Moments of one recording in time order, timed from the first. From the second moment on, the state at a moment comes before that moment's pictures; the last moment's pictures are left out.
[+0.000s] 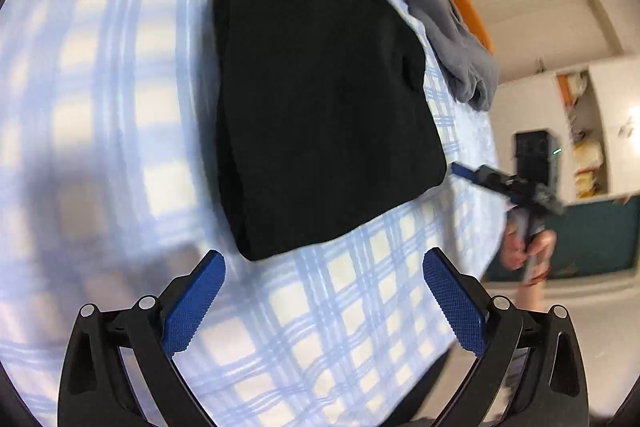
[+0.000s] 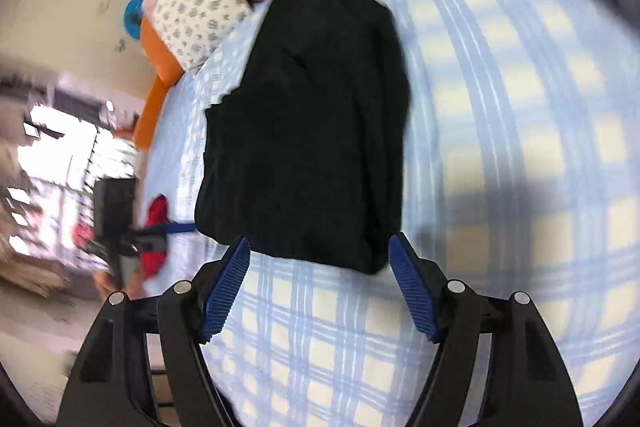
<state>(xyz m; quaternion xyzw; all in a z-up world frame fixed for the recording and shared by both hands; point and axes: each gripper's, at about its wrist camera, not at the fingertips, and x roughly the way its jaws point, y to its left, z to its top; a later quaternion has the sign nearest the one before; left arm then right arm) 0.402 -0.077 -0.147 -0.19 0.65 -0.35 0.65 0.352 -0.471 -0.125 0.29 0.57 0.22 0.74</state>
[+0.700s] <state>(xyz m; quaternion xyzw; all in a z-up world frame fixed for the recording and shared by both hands) 0.439 -0.030 -0.196 -0.44 0.66 -0.30 0.53 0.396 -0.468 -0.156 0.47 0.57 0.25 0.62</state>
